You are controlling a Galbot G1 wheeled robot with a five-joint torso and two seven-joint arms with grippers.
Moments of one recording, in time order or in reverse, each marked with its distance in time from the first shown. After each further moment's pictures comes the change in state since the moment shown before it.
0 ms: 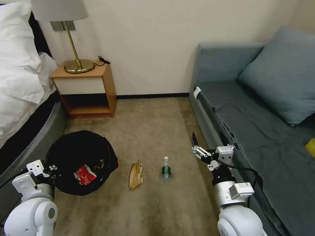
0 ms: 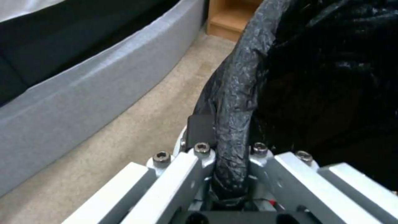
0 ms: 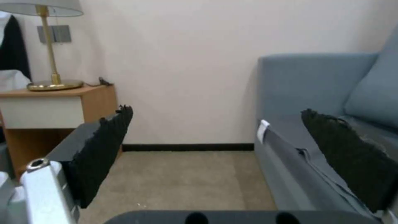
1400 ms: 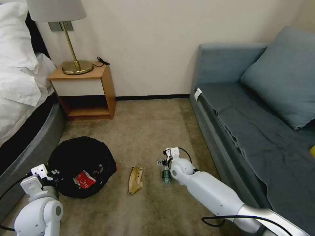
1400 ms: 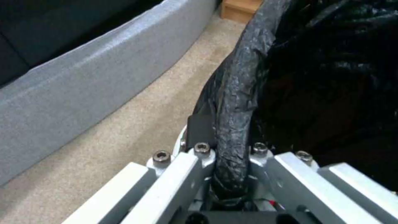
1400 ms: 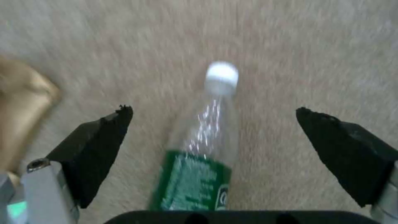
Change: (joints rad) left arm -0.032 -0.040 0.012 0.097 0.084 -0.026 0.008; right arm 0.894 0.074 -0.721 -1.151 0.717 -0.465 0.174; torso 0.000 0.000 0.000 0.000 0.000
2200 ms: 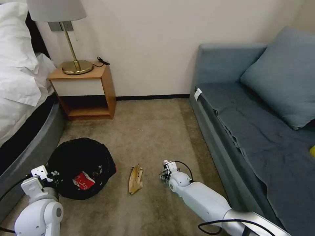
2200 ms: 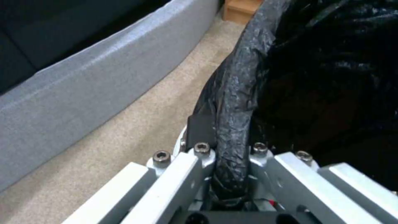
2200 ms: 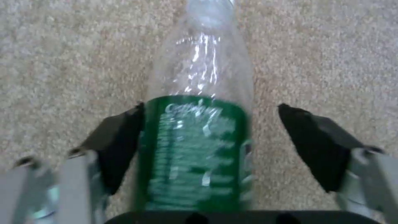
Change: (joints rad) left arm 0.011 0.005 -0.004 -0.006 0.002 -0.008 0.001; right arm -0.030 0.066 -0.004 -0.183 -0.151 0.066 -0.086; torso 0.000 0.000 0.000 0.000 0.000
